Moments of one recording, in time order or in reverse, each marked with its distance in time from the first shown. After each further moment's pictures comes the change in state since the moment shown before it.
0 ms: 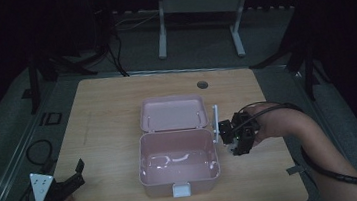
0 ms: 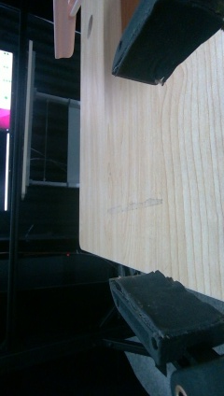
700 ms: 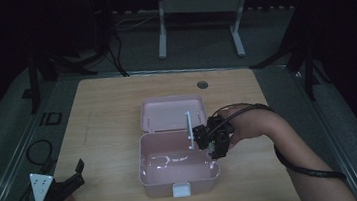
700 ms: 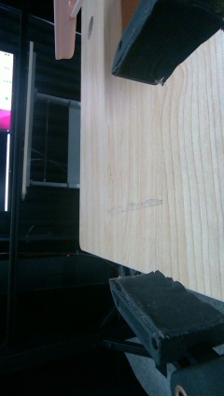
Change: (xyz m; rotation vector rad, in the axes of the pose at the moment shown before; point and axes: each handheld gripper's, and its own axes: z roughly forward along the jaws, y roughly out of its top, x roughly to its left) left arm 0.000 0.000 0.000 -0.002 -0.002 -0.002; right arm 0.000 0.057 0.003 -0.020 0.012 -0.110
